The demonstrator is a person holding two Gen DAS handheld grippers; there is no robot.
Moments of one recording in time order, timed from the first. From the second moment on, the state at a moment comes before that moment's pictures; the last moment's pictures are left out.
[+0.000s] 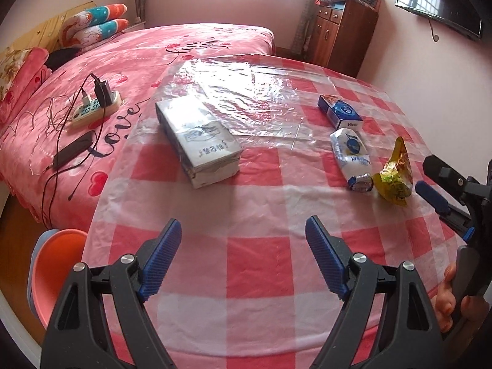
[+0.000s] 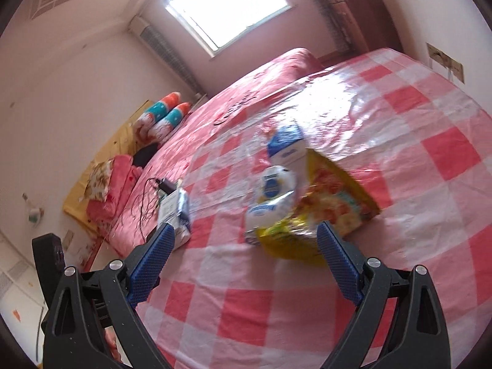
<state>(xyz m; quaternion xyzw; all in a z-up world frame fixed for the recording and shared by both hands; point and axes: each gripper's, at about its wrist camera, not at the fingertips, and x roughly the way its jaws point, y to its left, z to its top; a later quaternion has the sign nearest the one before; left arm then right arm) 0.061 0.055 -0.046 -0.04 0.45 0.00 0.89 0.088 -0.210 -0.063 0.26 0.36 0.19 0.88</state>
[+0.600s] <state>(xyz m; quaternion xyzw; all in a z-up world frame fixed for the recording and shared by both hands) 0.122 0.071 -0.041 -0.06 0.44 0.04 0.90 0.116 -0.225 -0.089 0.29 0.40 0.17 0.85</state>
